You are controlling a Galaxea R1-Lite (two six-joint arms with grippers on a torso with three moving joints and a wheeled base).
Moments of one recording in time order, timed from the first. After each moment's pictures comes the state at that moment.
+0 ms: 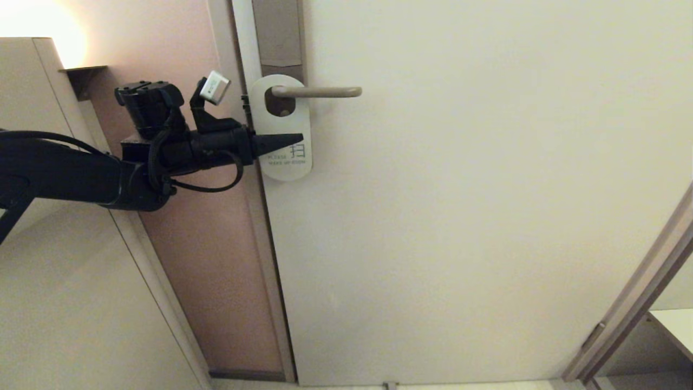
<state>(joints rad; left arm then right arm) -0.16 2.05 -1.45 -0.76 -1.09 -0.32 -0.01 0.00 0.00 0.01 0.03 -0.05</state>
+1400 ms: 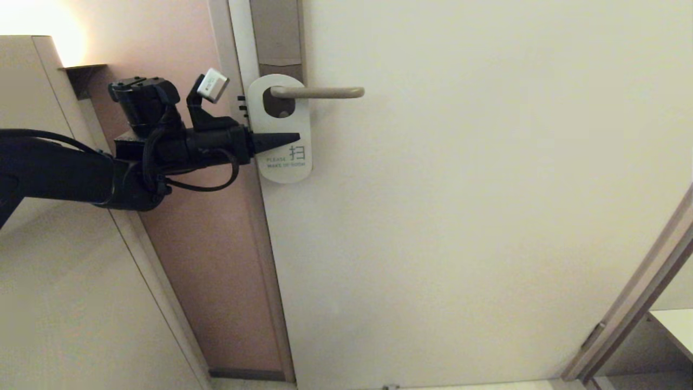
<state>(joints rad) -0.17 2.01 -1.44 -0.78 -1.10 -0.34 -0.01 0.00 0.00 0.01 0.03 -0.05</state>
